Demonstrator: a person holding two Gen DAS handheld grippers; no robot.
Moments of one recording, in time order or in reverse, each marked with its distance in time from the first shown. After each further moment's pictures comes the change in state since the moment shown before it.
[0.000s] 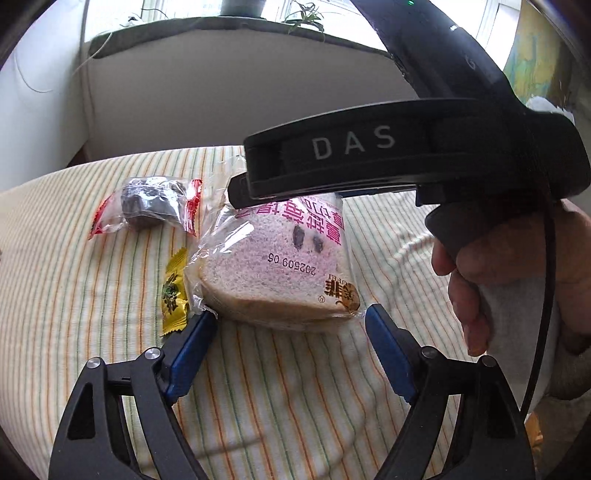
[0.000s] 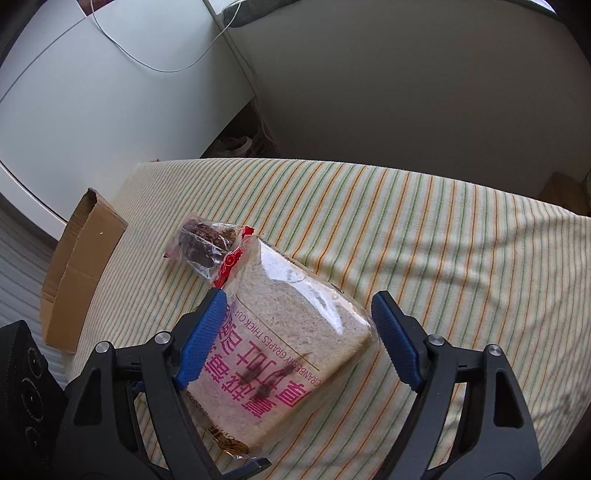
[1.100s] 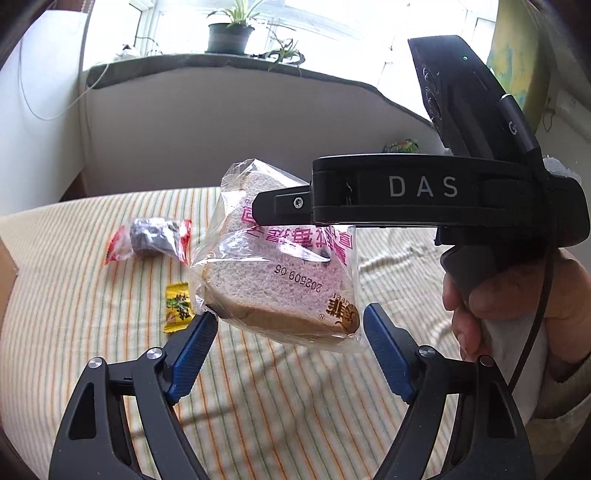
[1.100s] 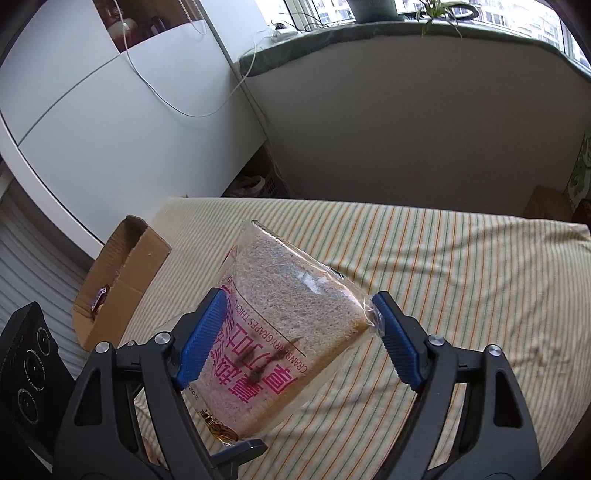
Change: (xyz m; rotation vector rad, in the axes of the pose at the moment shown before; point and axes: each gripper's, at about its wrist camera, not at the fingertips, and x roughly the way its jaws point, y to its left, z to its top) left arm -0.060 0.016 -0.002 0.030 -0.122 -0.054; right arm -0.105 0.029 -0.014 -0.002 -0.165 0.005
